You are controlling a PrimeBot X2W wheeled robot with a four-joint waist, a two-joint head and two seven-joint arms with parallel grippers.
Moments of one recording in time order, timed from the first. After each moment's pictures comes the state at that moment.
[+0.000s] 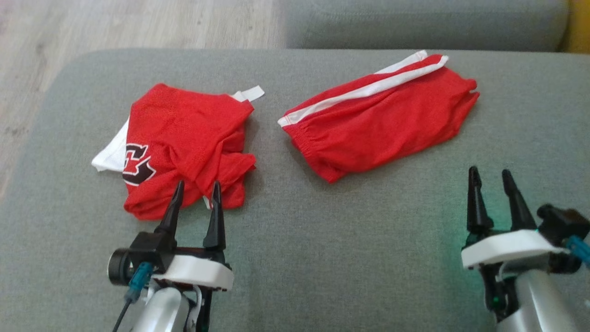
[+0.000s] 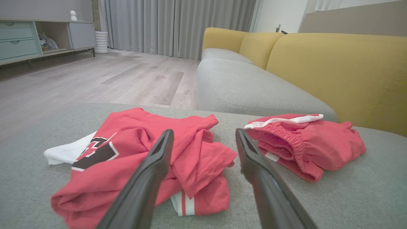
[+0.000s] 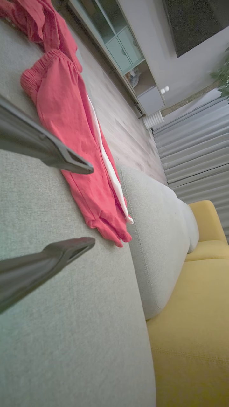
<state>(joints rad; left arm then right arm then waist) -0.18 0.08 -0.32 0.35 -0.33 0.06 -0.25 -0.14 -0.06 -0.03 0.38 0.30 0.13 -0.21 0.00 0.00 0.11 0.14</state>
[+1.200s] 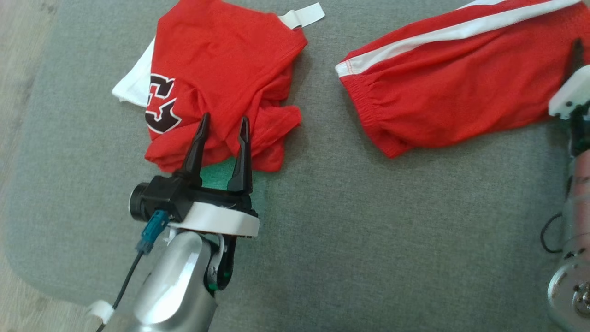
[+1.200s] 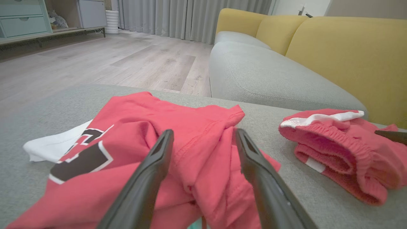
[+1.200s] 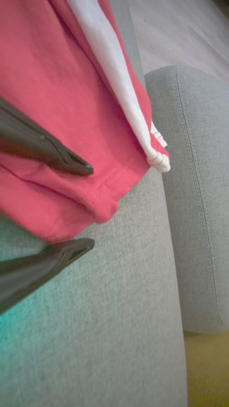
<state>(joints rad) -0.37 0.04 -0.39 0.30 -0.37 0.04 -0.25 -0.90 -0.14 -0.59 0.91 -0.28 0.13 0.12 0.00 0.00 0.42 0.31</state>
